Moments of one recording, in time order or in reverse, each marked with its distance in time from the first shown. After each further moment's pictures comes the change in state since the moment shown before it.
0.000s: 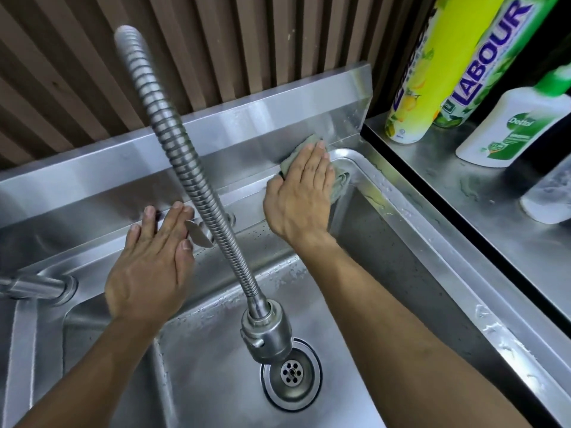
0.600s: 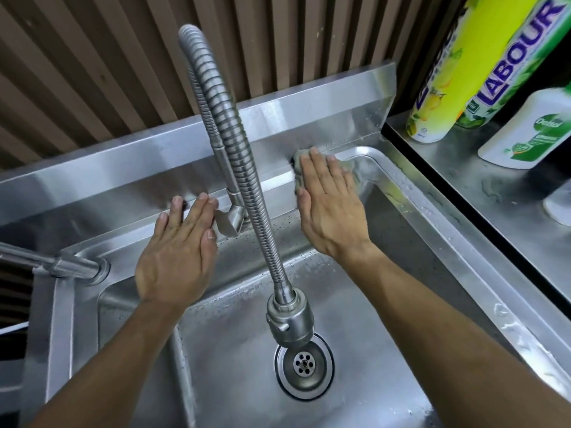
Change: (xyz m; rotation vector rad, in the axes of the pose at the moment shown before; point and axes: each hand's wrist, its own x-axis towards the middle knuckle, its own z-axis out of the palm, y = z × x) left_hand -0.003 0.002 -0.002 -0.014 0.049 0.012; right_hand -0.020 0.042 -0.002 -0.097 0.065 -0.381
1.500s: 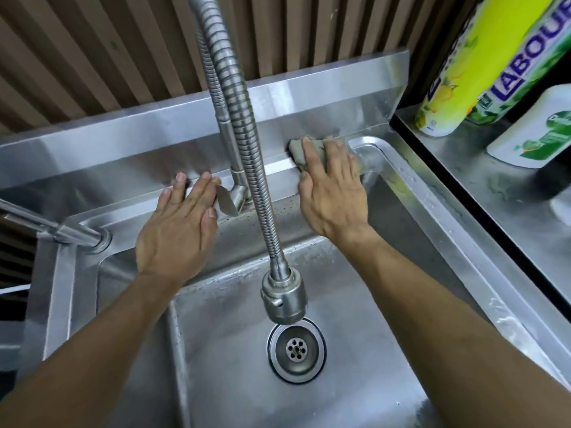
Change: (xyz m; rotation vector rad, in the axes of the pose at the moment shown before) left_hand 0.000 0.000 -0.002 0.013 -0.006 0.026; right_hand 0.007 -0.001 -0.003 -0.098 -0.033 0.036
